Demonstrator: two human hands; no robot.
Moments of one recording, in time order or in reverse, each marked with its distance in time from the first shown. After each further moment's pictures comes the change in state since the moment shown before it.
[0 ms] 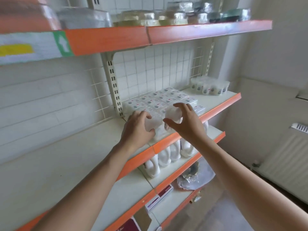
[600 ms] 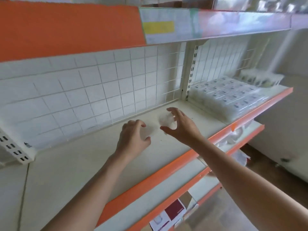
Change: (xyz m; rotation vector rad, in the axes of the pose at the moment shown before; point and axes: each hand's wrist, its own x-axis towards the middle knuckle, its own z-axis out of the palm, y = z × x) left_hand -0.180 -0.285 -0.198 0.008 0.001 -0.187; right_hand -0.096 -0.272 0.236 -0.039 -0.252 -0.133
